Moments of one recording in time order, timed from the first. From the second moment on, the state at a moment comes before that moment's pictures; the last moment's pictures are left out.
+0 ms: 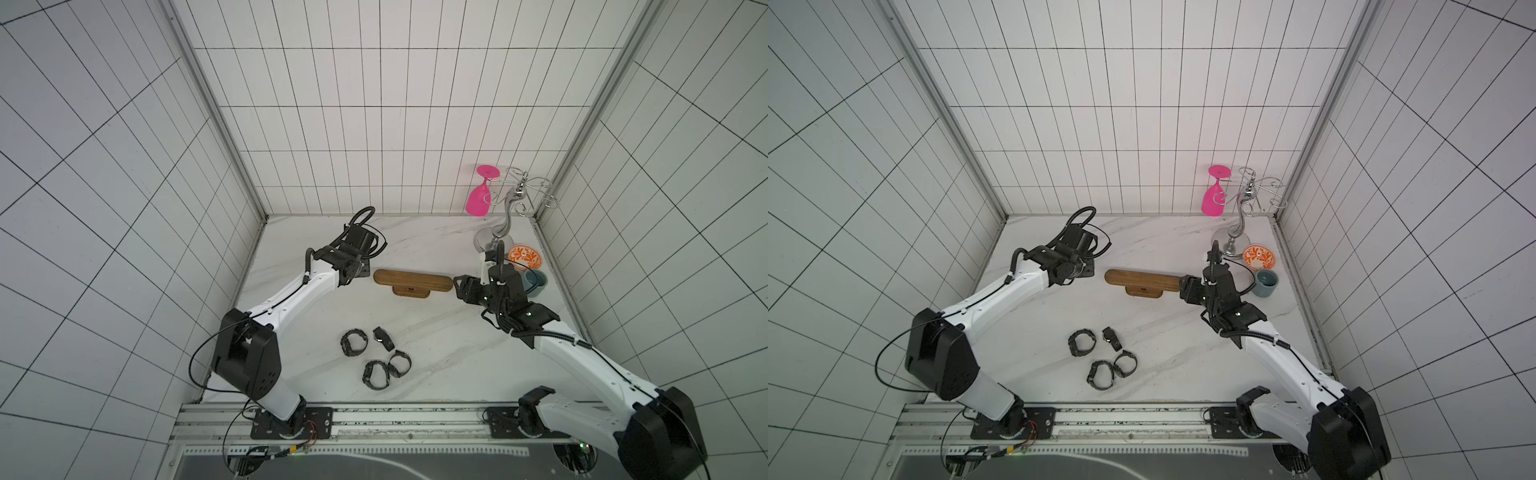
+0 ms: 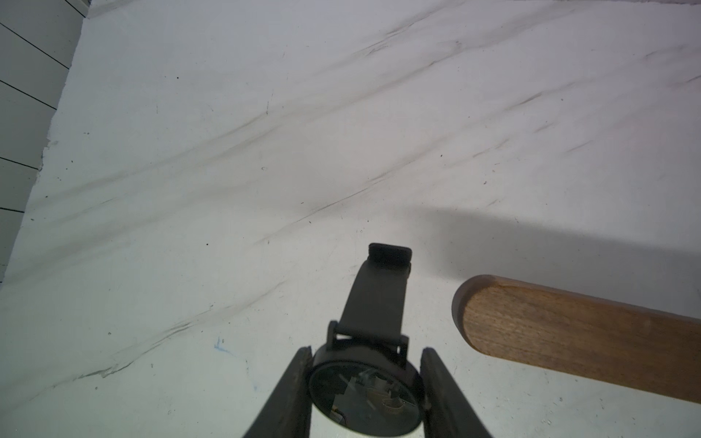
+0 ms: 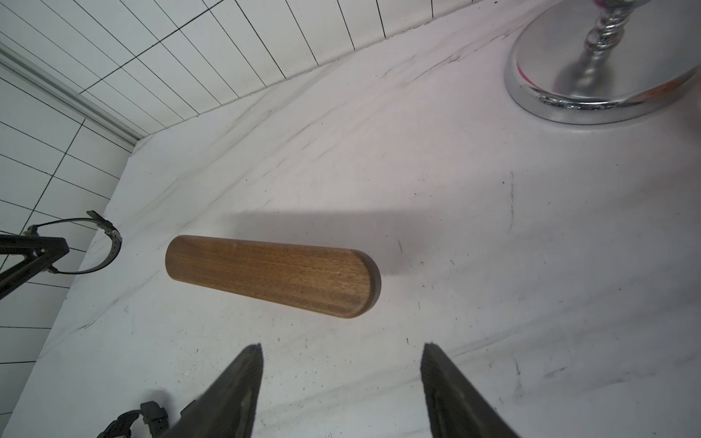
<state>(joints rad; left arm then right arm) -0.49 1.64 1.36 -0.75 -0.33 -0.46 0.43 1.10 0.70 -0.17 0.03 0.53</state>
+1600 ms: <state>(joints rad) -0.62 1.96 1.66 -0.92 -0.26 -0.35 0.37 1.41 0.72 -0.02 -0.23 0.39</state>
